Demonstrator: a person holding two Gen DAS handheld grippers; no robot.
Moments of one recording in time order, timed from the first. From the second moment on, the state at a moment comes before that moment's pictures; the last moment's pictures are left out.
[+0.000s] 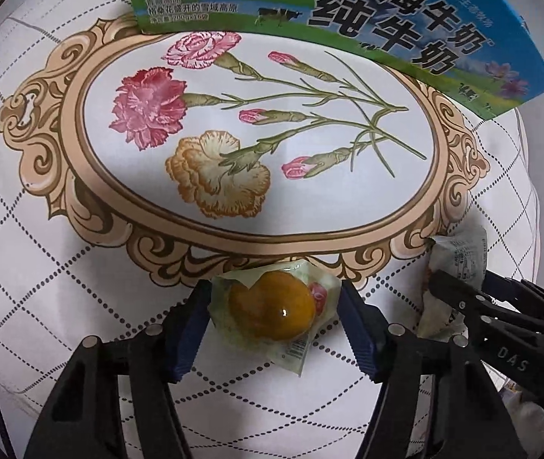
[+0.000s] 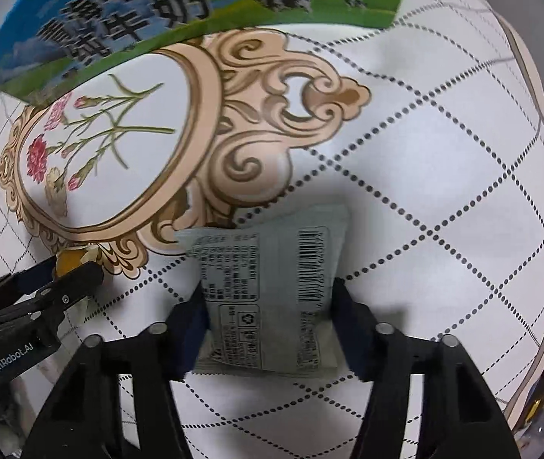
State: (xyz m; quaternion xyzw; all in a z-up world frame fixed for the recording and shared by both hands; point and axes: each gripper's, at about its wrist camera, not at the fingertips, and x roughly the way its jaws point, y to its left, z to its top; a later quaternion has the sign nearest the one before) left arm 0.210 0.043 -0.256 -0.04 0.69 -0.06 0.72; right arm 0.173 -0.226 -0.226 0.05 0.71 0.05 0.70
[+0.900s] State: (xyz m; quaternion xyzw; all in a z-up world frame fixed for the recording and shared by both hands) left arm 0.376 0.024 -0.066 -0.04 0.58 -0.12 0.81; right arm 0.328 -0.231 -0.032 0.12 0.57 0.16 0.80
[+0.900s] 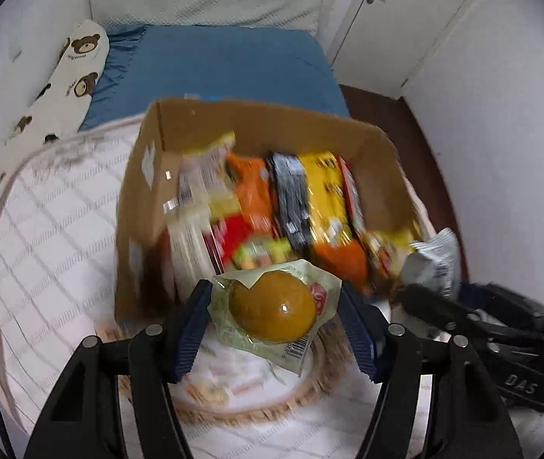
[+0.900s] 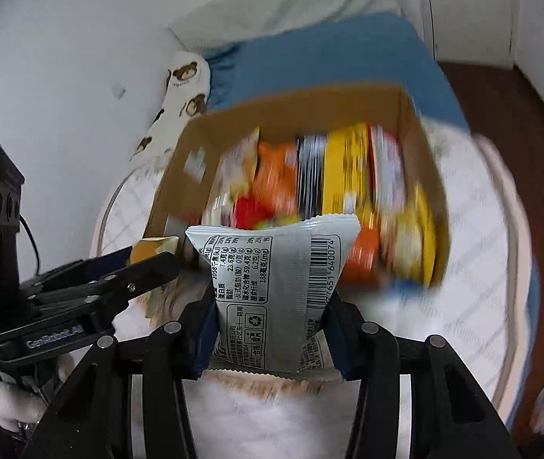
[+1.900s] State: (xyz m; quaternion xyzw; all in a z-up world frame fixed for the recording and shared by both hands) left arm 0.505 0.004 -0.202 -0.02 0.71 -0.08 0.70; right arm 0.465 -0.232 -0.152 0.05 0.67 0.06 0.74
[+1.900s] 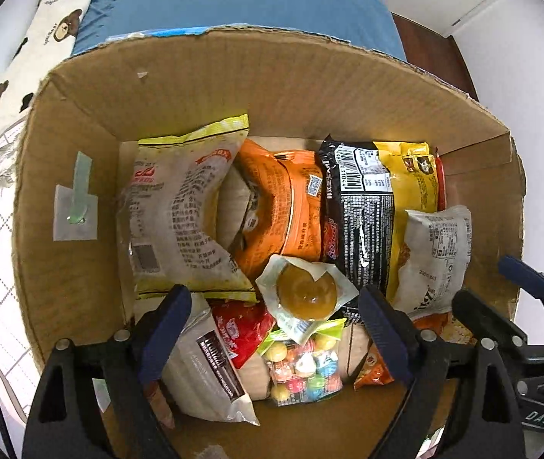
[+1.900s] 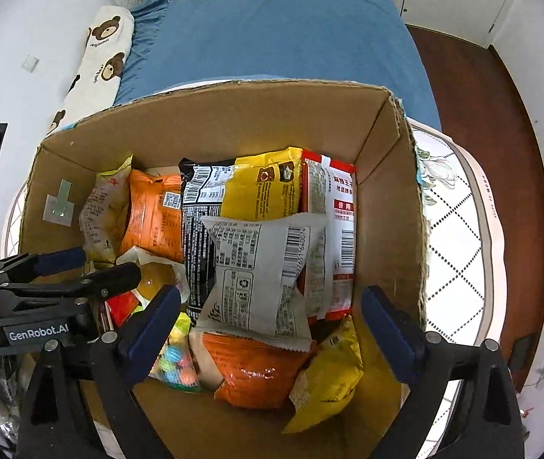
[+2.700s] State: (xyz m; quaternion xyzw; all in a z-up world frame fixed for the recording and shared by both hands) left arm 0.413 0.020 -0.086 -0.02 0.60 -0.06 0.80; right arm 0.379 -0.235 -0.058 0.03 0.58 0.05 0.81
